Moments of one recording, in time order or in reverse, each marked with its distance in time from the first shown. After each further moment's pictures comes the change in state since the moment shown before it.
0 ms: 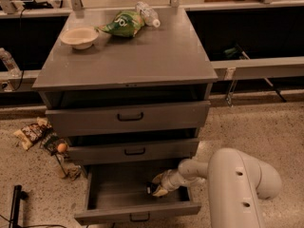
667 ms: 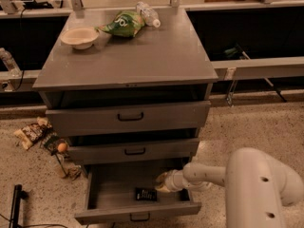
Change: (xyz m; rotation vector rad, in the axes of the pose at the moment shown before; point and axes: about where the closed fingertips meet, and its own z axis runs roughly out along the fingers) arm -0.005 -0.004 -0.038 0.134 0.016 0.092
